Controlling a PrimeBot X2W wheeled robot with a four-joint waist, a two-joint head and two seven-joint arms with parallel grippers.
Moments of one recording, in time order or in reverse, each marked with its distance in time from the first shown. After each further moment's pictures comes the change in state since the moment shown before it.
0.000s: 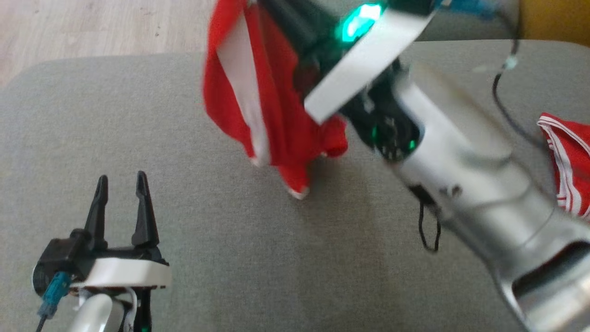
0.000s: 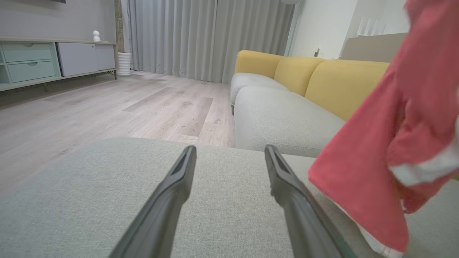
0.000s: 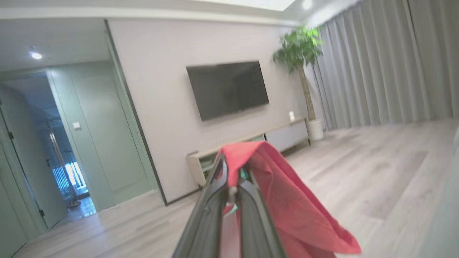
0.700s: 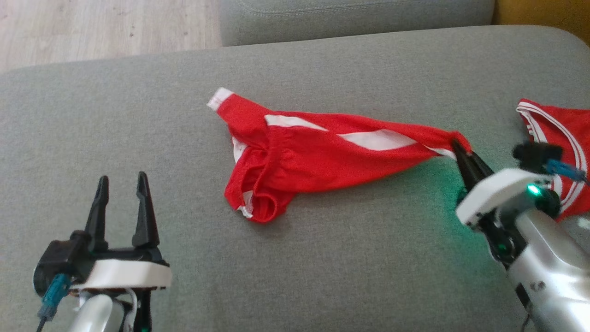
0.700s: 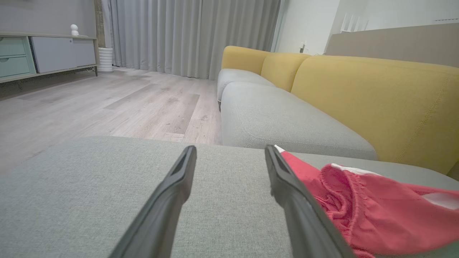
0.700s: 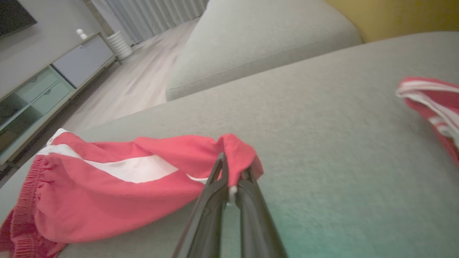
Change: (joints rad) left arm -0.001 -0.010 -0.004 0.010 0.000 -0.004 -0.015; right arm 0.468 -0.259 -0.233 0.413 -0.129 0.000 -0.101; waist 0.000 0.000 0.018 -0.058
